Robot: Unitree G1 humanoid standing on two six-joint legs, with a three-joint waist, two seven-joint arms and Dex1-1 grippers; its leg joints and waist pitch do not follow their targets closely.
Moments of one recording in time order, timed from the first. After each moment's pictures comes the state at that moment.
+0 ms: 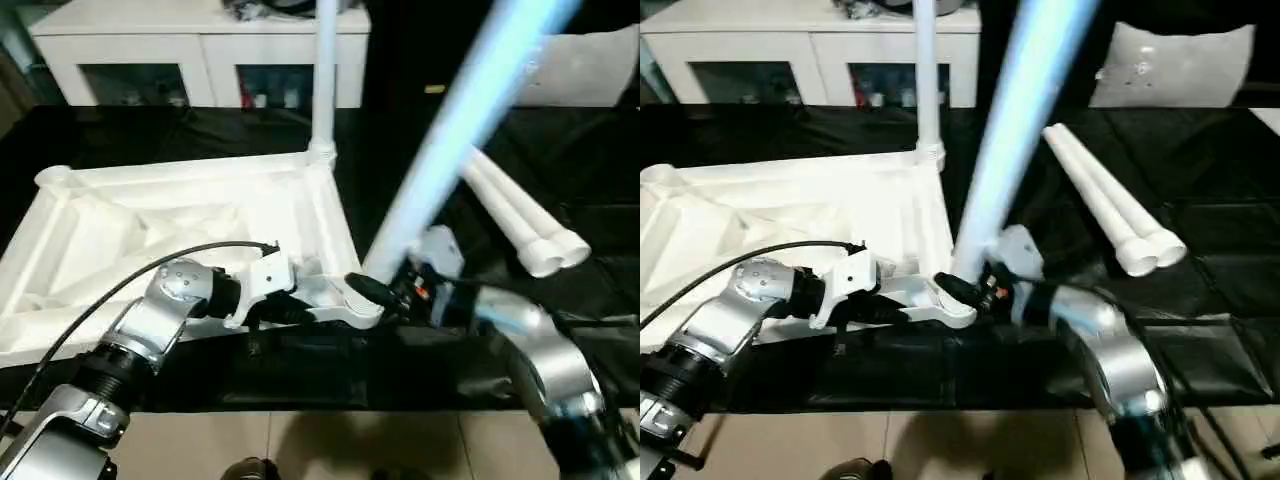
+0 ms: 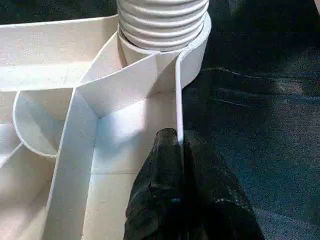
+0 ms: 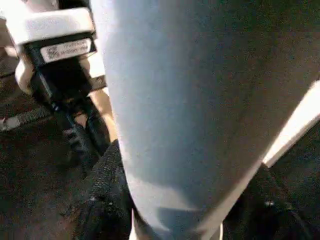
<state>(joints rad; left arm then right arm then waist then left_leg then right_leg) -0.51 0.48 -0.38 0.41 -0.04 0.09 -1.15 -0.31 -0.39 0.23 0.09 0.24 0.23 0.86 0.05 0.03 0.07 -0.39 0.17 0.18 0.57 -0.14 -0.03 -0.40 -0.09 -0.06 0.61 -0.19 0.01</state>
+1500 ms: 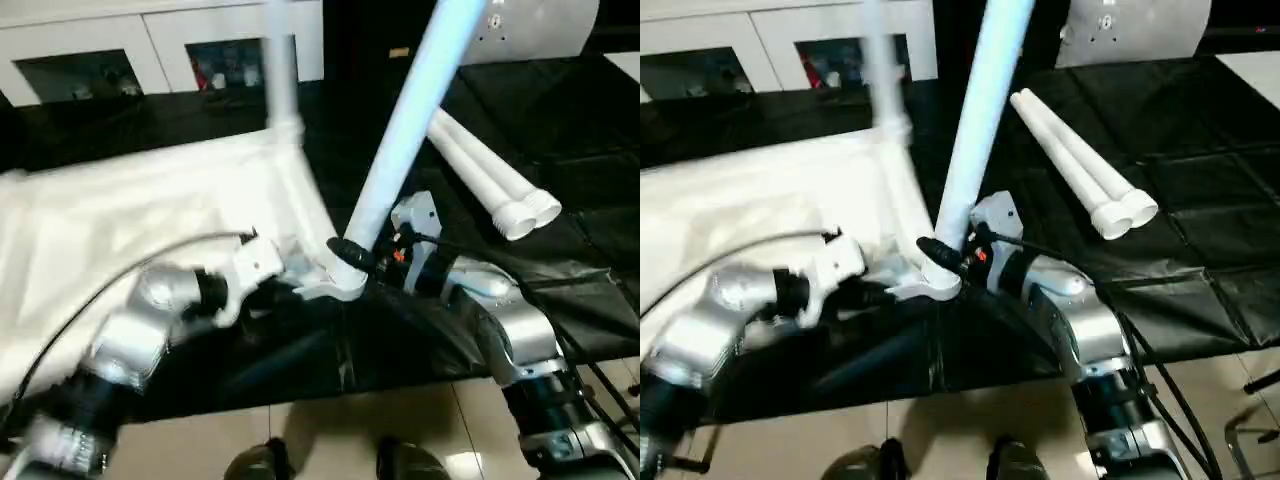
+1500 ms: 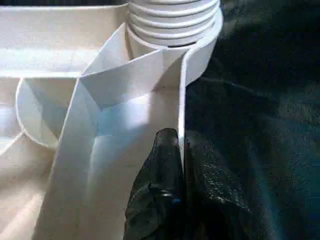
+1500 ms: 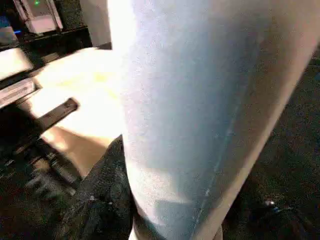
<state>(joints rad) -0.33 0.46 -0.26 -0.01 0.01 0.48 -0.92 -0.43 -0.23 0.16 0.19 0.25 0.29 0.73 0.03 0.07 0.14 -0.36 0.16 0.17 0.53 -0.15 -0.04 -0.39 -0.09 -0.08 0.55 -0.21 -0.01</state>
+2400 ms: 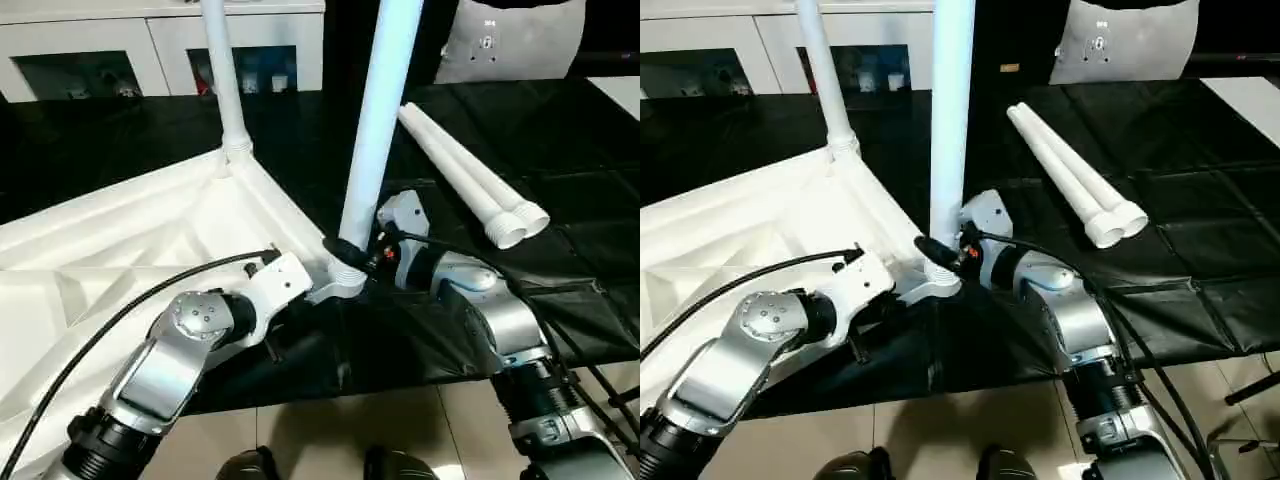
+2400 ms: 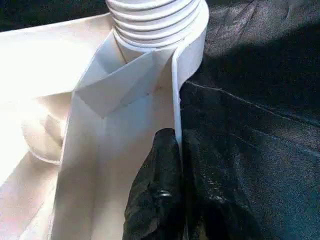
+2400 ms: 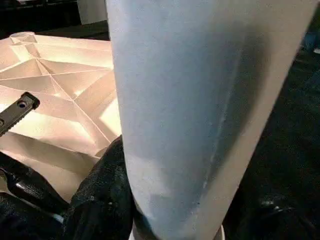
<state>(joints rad) -0.28 0.41 -0.36 -0.21 0.12 0.70 -0.73 -0.46 -0.21 0.19 0.29 0.19 0.23 0.71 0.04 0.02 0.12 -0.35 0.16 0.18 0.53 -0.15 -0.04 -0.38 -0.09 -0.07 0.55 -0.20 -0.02</state>
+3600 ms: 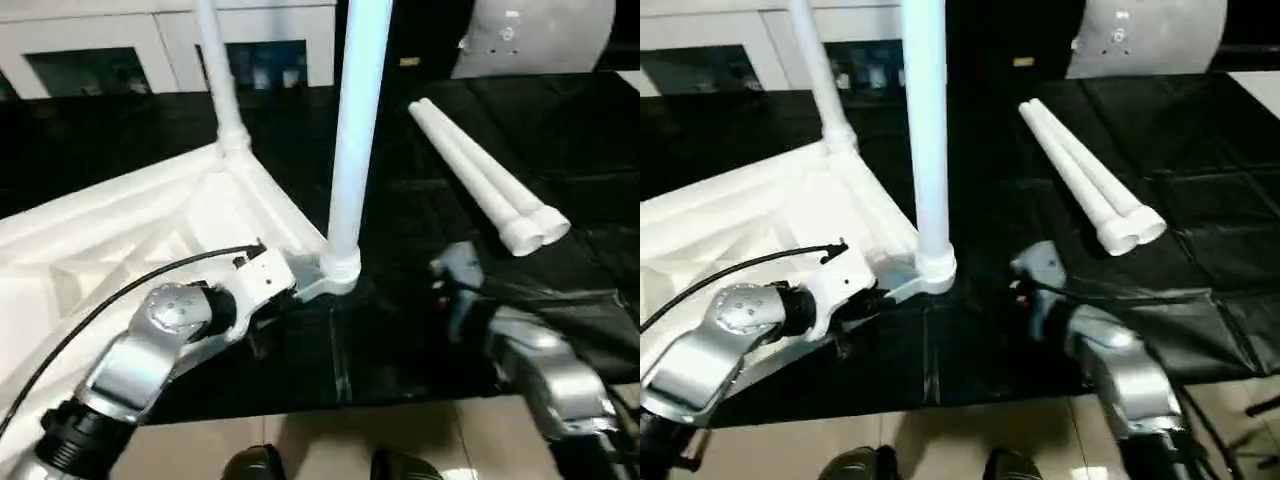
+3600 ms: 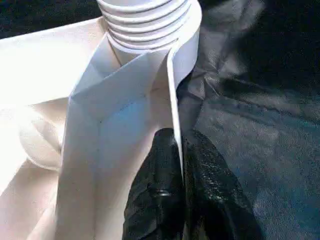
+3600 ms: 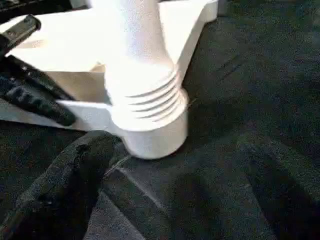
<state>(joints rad) -0.30 0.54 -0.33 -0.10 0.02 0.47 -0.86 -0.18 -0.36 0.08 0.06 0.29 0.28 0.79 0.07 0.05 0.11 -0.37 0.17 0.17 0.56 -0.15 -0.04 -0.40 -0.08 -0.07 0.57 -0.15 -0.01</state>
